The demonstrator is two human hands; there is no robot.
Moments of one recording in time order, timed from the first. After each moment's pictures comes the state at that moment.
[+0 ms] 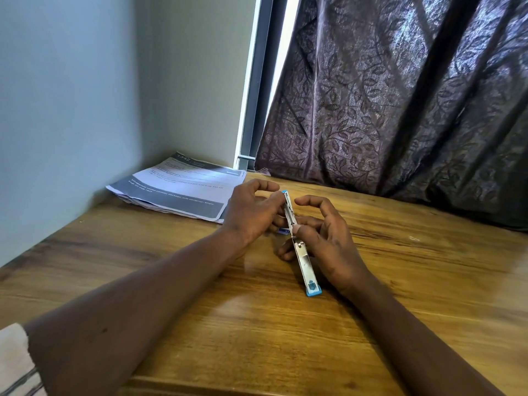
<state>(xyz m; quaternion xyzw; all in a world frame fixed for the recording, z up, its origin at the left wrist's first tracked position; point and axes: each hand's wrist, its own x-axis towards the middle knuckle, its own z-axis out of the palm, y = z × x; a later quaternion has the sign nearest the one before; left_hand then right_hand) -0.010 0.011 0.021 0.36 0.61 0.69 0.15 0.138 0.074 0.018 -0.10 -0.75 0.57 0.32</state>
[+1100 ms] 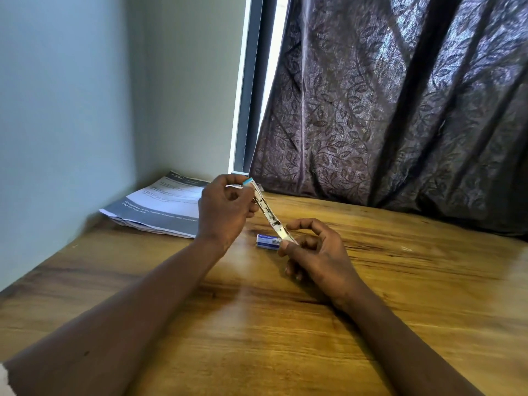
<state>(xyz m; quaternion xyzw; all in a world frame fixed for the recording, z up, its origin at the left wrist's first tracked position) -0.034 0.002 0.037 0.33 0.59 0.74 0.01 0.139 0.084 0.019 -0.17 -0.75 0.55 0.33</state>
